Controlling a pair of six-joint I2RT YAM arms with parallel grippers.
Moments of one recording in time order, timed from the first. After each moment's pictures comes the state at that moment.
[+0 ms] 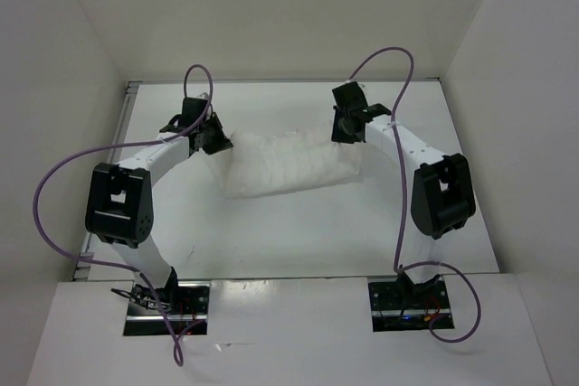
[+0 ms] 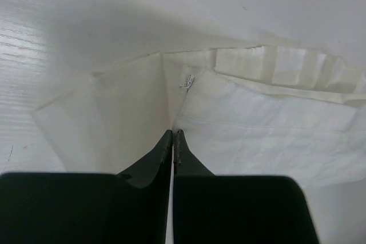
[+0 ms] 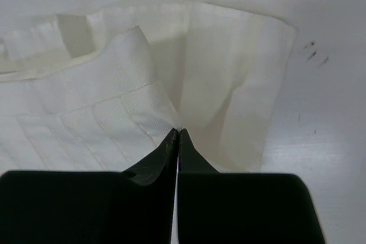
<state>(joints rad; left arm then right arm) -0.16 1.71 1.17 -0.25 0.14 -0.61 0.38 1.76 1.39 -0.58 0.21 0.46</state>
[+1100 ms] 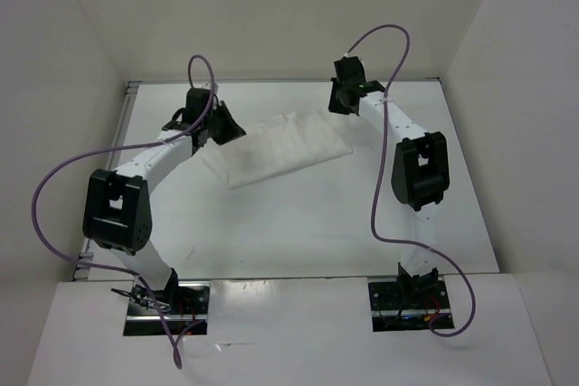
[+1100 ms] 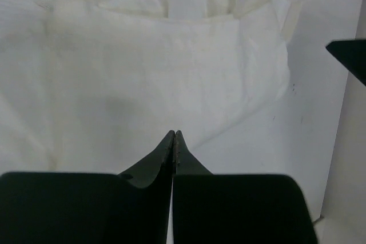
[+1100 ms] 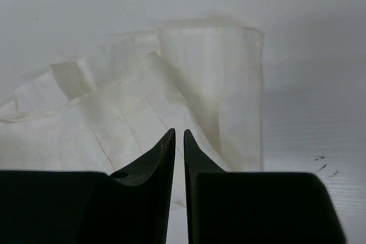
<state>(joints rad) -0.21 1.66 1.23 -0.22 0.17 -0.70 0.30 2.07 1.82 -0.51 0.16 0.40</state>
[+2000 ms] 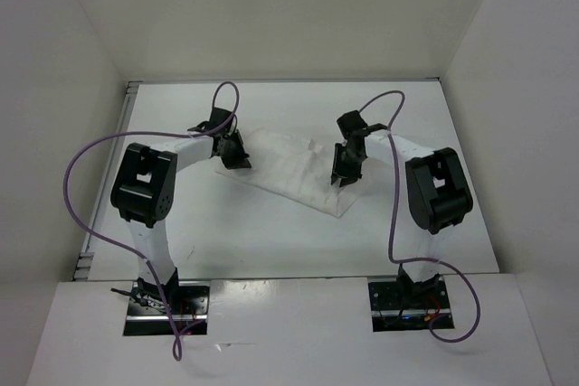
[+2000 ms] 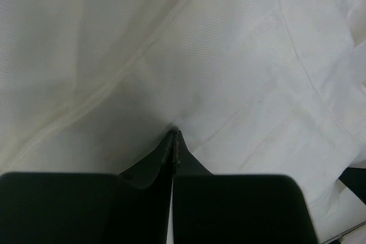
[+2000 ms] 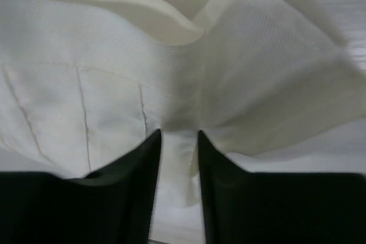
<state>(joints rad) -0.26 1.95 1.24 -0.30 0.18 -0.66 0.33 1.85 1.21 -0.63 -0.11 0.55</state>
